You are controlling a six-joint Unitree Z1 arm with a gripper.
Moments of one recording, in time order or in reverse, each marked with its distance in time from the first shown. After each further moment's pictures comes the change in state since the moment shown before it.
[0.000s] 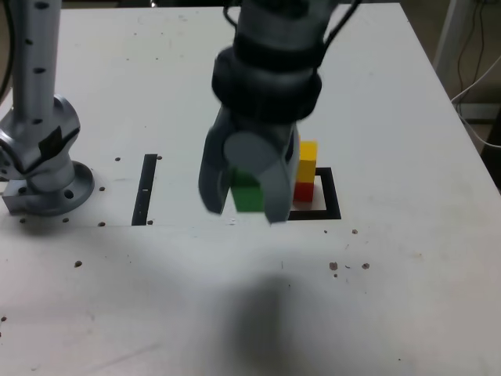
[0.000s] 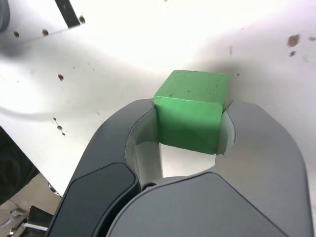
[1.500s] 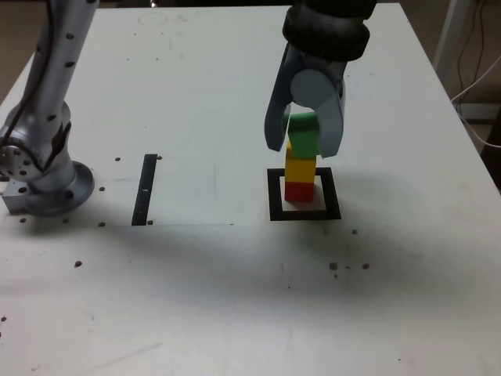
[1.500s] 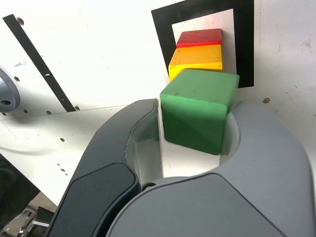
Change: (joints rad) arm 0.372 0.111 -0.077 -0.001 0.032 0.371
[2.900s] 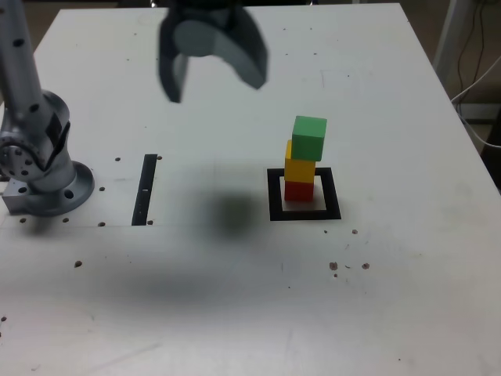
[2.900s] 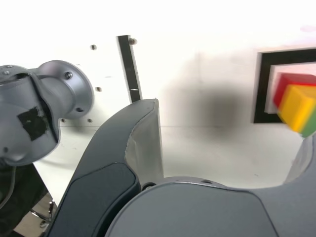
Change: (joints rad) arm 0.033 -0.452 0.489 -0.077 0.141 -0.141
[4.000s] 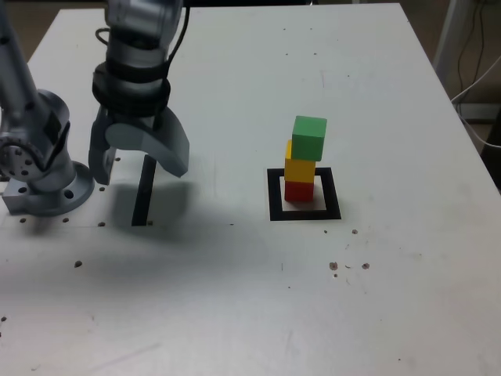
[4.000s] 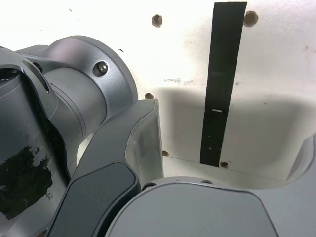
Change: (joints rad) arm 0.000 -0.063 0.643 -0.431 -0.108 -0.068
